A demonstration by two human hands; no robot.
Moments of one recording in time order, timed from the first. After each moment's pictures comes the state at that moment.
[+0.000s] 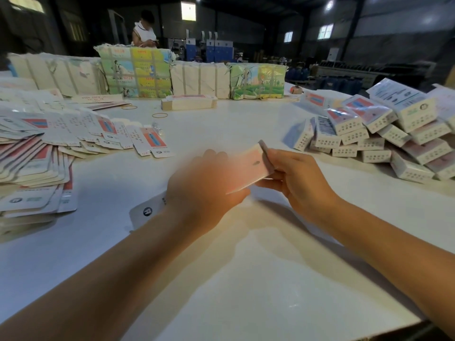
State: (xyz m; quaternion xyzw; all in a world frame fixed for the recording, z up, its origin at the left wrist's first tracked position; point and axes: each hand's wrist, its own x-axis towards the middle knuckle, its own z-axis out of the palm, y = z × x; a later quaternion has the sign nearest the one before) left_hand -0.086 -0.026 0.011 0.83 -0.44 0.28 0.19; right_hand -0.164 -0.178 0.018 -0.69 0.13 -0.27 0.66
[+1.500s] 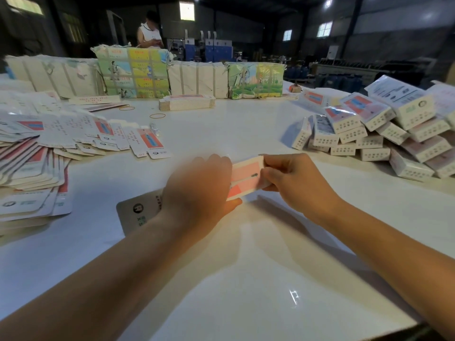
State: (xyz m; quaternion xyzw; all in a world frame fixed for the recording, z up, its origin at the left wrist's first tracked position) left_hand -0.084 -0.027 0.009 0.80 -0.46 0.40 0.01; right_hand -0.167 -0.191 0.011 -0.83 0.11 -0.26 0.47
